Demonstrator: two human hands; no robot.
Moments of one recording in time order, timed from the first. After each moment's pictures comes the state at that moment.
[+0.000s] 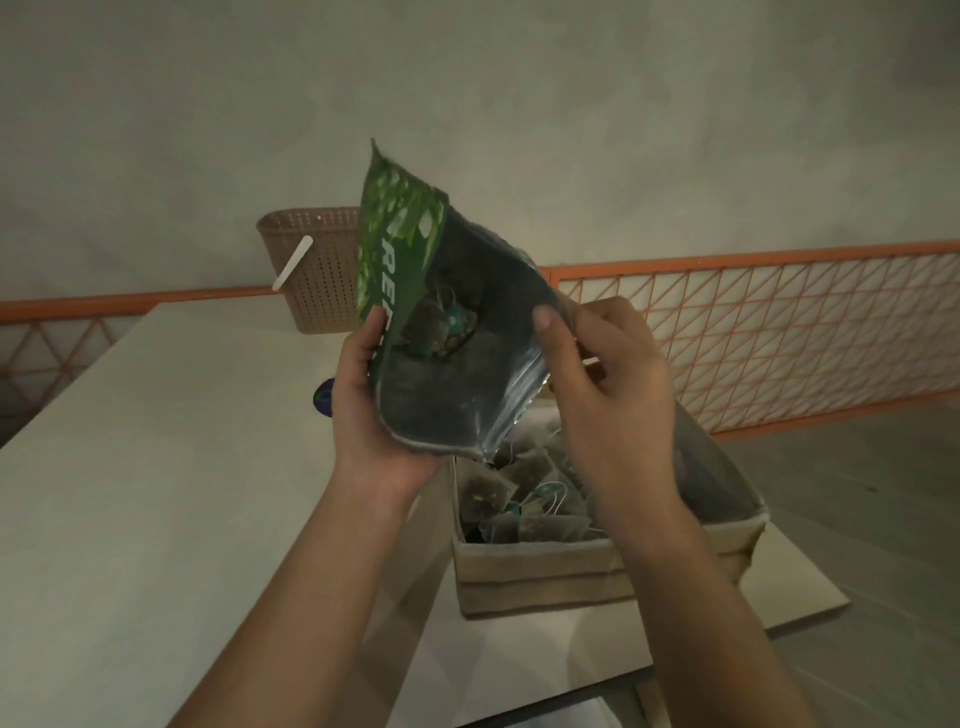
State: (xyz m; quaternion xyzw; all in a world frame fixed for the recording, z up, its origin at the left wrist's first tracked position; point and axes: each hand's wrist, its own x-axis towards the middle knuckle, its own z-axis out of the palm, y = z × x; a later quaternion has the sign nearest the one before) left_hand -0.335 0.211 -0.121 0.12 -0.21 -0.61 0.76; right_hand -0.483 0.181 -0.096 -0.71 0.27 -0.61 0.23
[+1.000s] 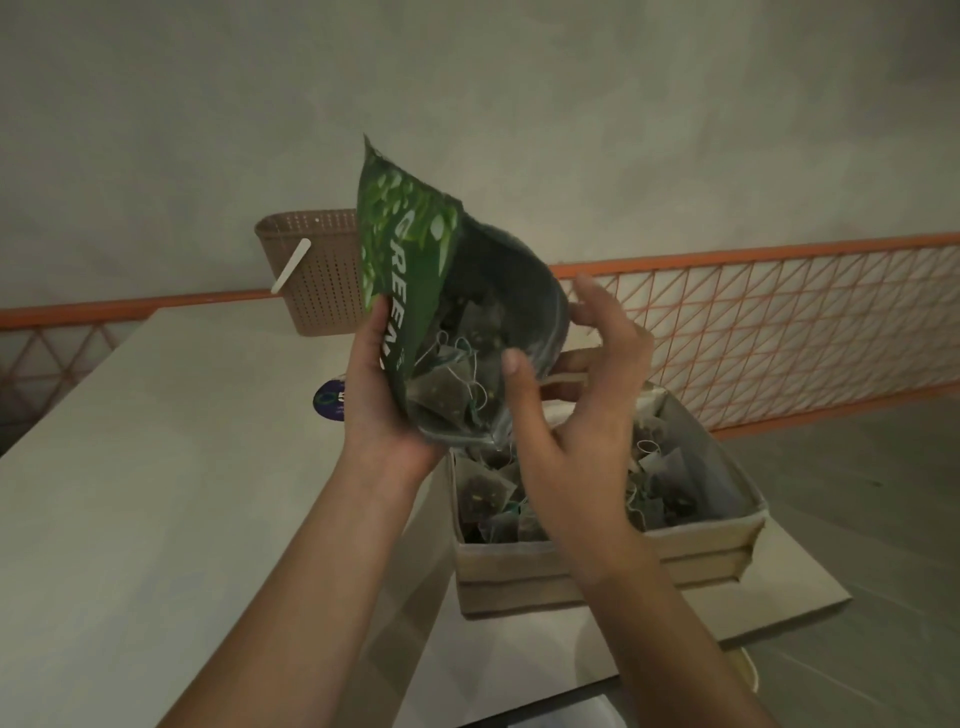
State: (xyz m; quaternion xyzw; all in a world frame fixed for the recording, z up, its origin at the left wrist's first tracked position) left_hand -0.334 0.197 -0.111 0.20 -0.18 -0.61 0.75; right_hand -0.469 0.189 -0.122 -0.69 0.24 -0.66 0.19
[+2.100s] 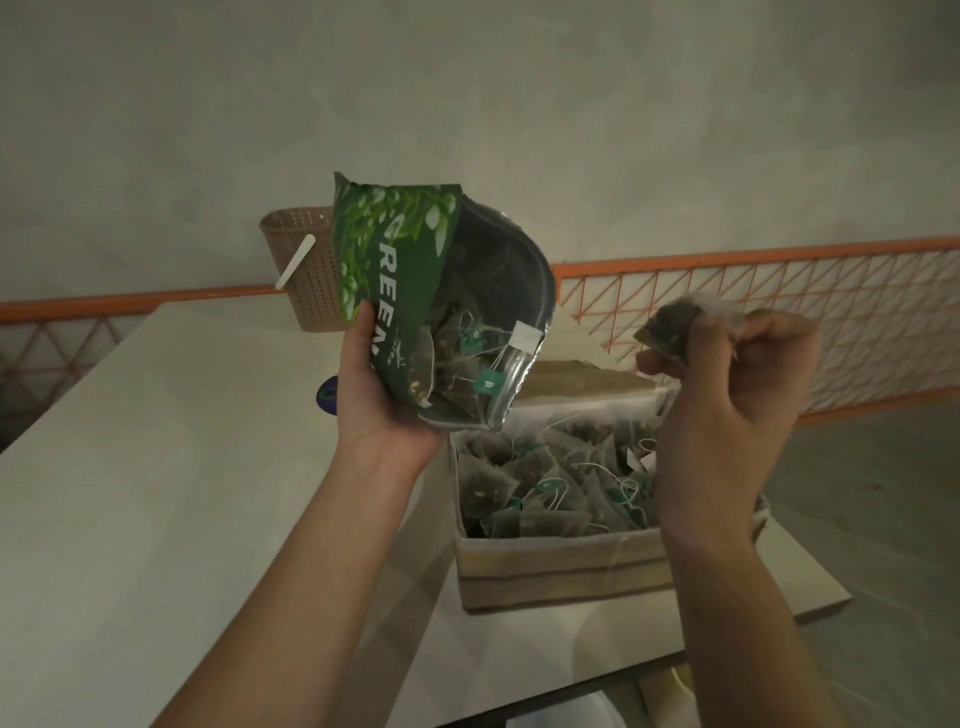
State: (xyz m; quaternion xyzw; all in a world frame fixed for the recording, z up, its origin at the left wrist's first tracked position) left_hand -0.327 0.196 -0.117 0.18 -0.14 -0.59 0.77; right_hand -0.516 0.177 -0.100 -0.48 0.21 -0.77 0.36
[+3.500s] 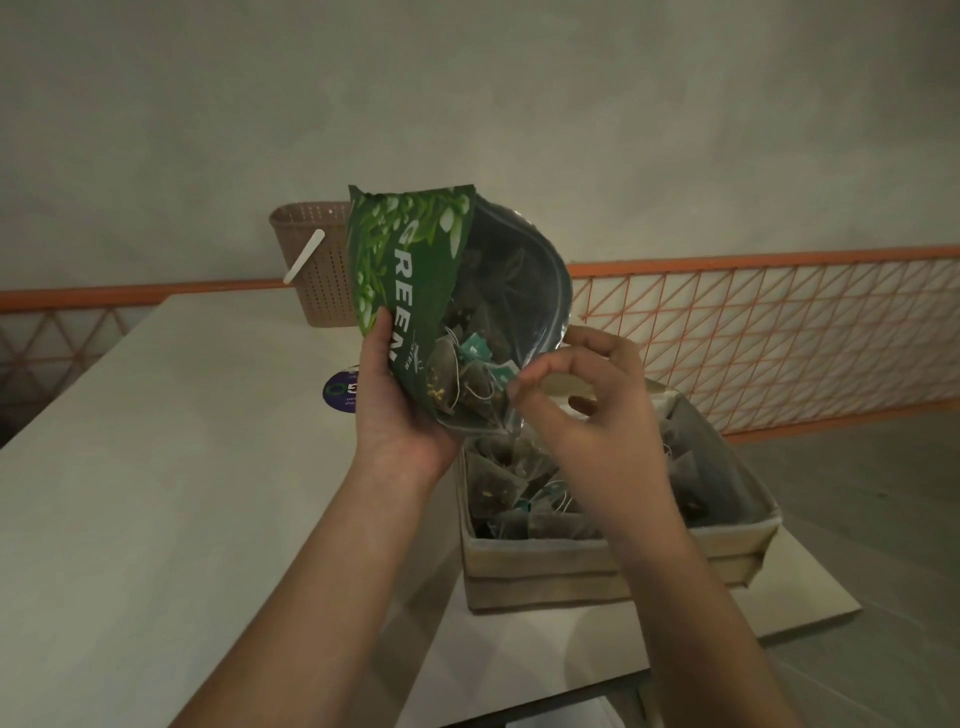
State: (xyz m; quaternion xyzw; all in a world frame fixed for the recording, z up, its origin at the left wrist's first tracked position) left_hand -0.329 0.191 -0.125 0.18 -0.14 -0.59 0.77; right_hand -0.482 0.187 -0.114 -0.71 0.33 -0.52 0.34
